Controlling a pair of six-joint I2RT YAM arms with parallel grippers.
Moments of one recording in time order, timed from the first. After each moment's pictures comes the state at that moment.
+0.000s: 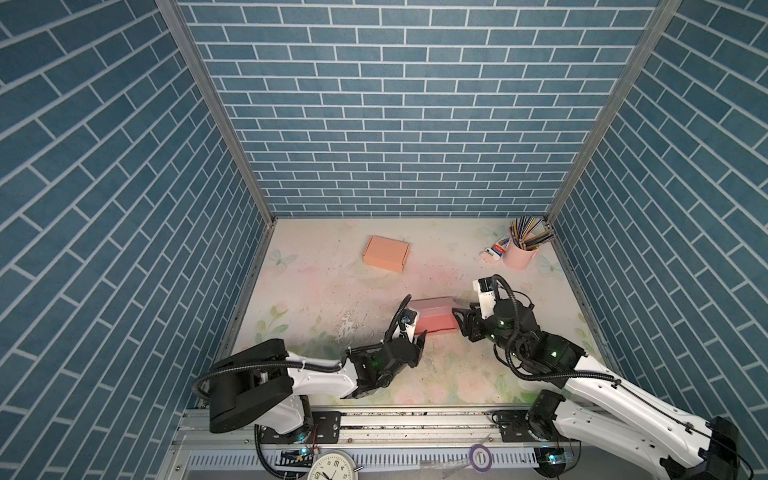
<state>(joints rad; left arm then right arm) -1.20 1.41 0.46 0.47 -0.52 -0.42 0.87 0.83 0.65 -0.33 0.19 0.41</state>
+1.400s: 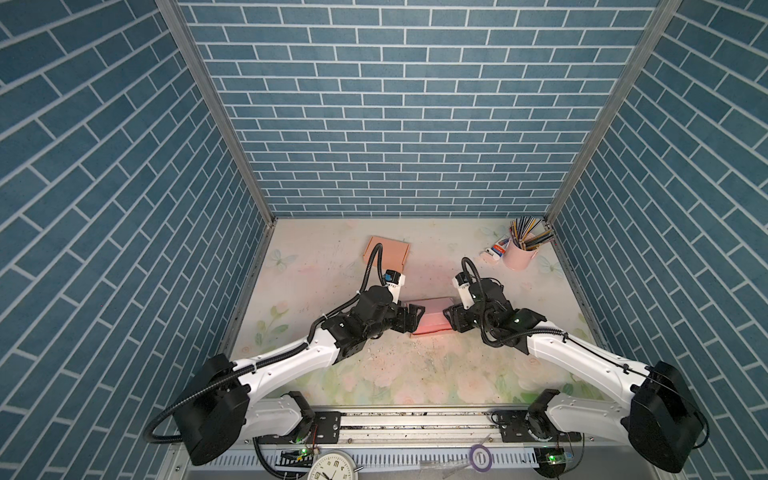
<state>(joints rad) -0.82 1.26 0.69 0.05 0.04 -0.54 0.72 1.19 0.70 -0.30 0.00 0.28</state>
